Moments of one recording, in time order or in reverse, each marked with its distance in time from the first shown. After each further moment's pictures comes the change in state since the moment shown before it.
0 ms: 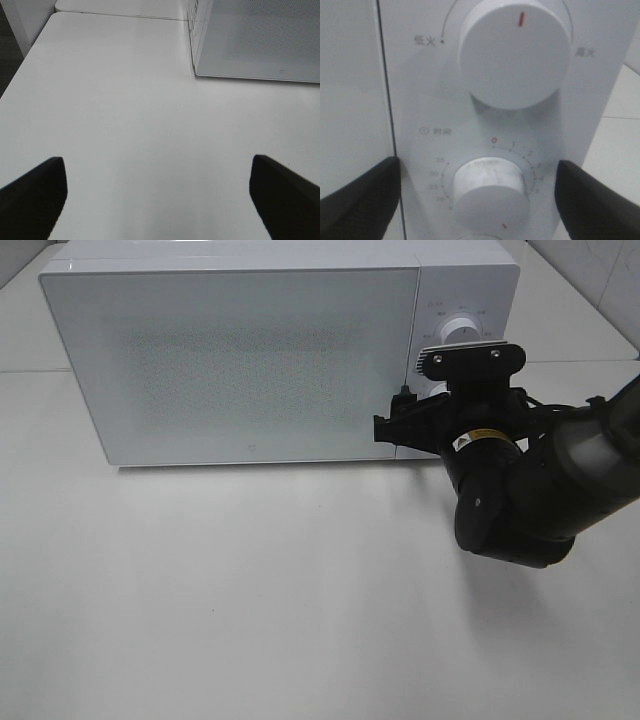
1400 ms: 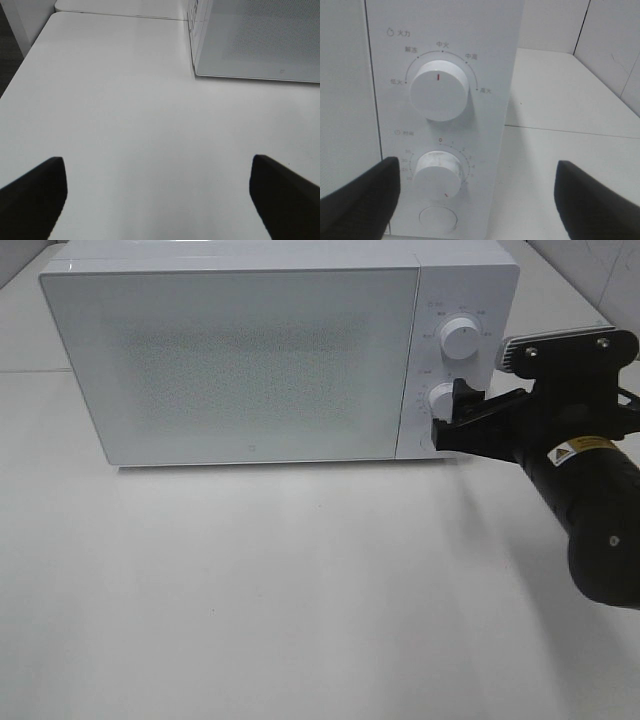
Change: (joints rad) left arm 0.000 0.000 0.000 0.000 0.000 0.000; right arm -0.007 -0.297 0.290 -0.062 -0.021 0.001
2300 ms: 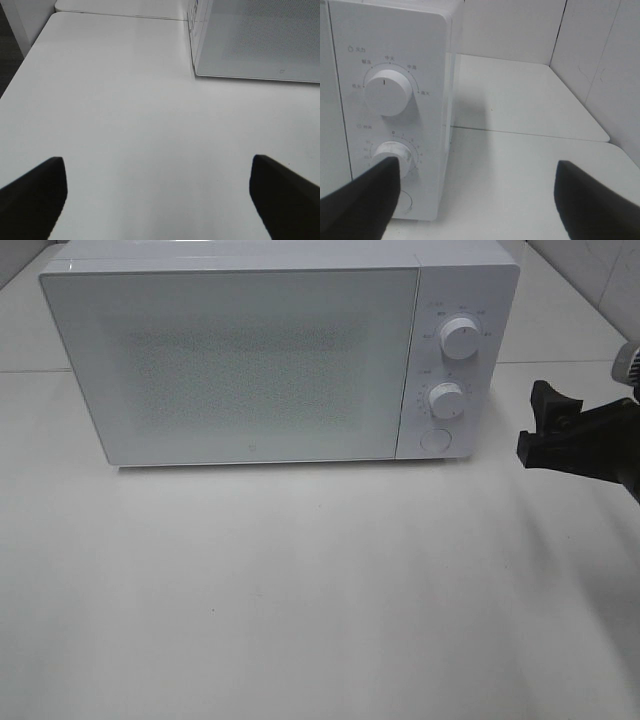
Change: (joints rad) left arm 0.000 0.000 0.000 0.000 0.000 0.000; right arm -0.090 -0.303 0.238 -0.071 0.018 -0.021
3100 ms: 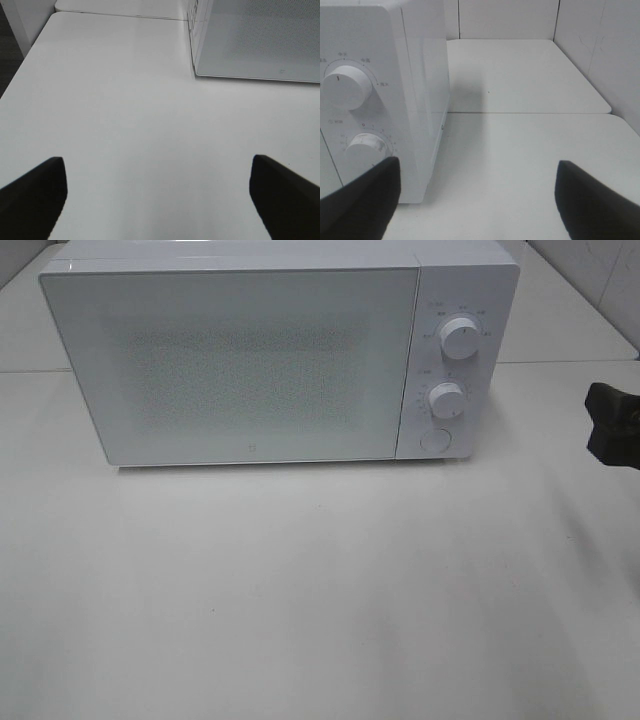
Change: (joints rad) left arm 0.000 0.000 0.000 0.000 0.000 0.000; right arm -0.406 -0.136 0.035 -0.486 0.241 0.298
